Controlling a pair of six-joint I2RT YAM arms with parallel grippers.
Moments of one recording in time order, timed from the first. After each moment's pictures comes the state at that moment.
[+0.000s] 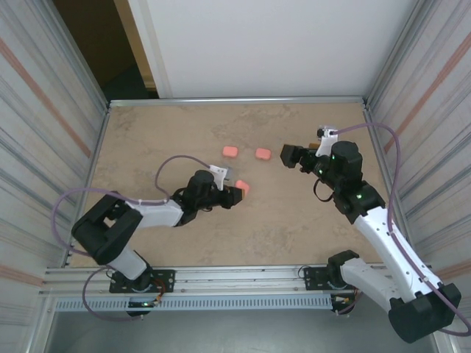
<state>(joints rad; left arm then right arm) -0.73 1.59 0.60 0.49 0.29 -0.58 0.36 0.90 0.84 -0.25 -0.10 0.42</state>
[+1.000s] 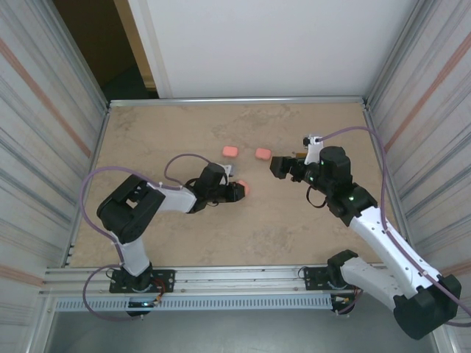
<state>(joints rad) -0.70 1.80 0.77 0.34 0.29 -0.67 0.45 0.91 0.80 -0.25 -0.14 0.42</state>
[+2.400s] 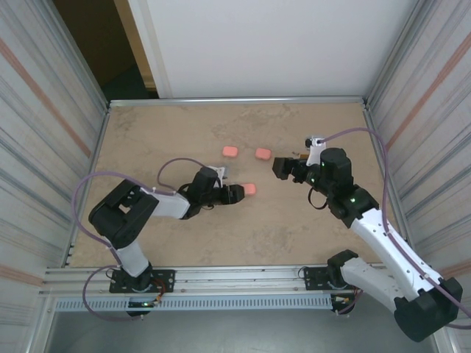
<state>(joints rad) -0.68 1.71 0.65 0.44 0.28 -0.69 0.45 0.88 0.79 -0.29 -0.08 0.40</state>
